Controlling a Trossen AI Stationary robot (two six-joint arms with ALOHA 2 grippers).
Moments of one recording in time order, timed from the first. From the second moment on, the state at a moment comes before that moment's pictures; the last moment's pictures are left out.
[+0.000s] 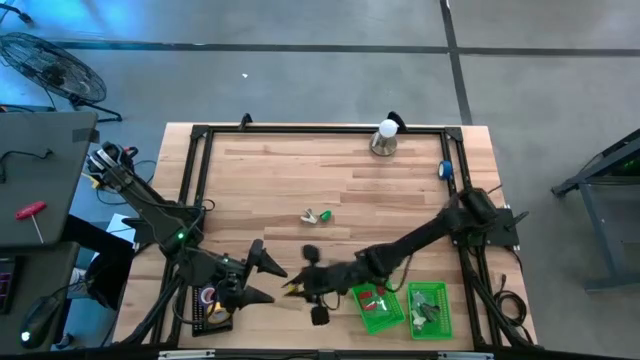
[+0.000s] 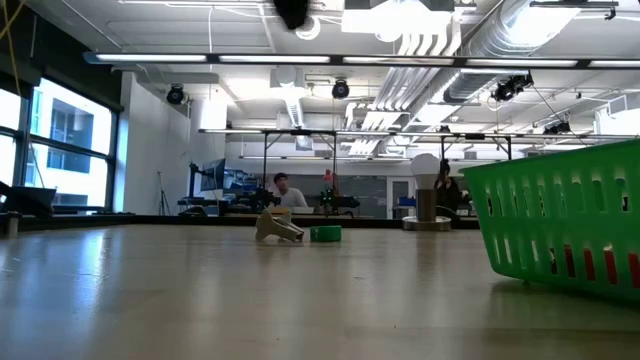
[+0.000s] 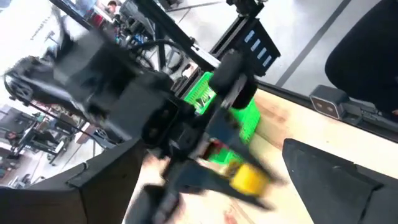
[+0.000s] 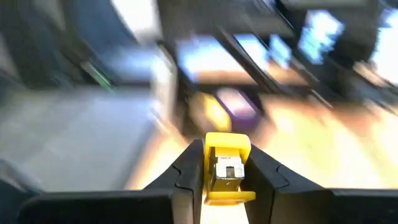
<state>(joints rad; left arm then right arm) -0.75 1.21 0.92 0.02 -0.47 0.62 0.44 2.01 1.41 0.32 0.22 0.15</state>
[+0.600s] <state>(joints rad) -0.75 1.21 0.92 -0.03 -0.57 0.42 0.75 1.82 1.41 -0.78 0.46 0.99</state>
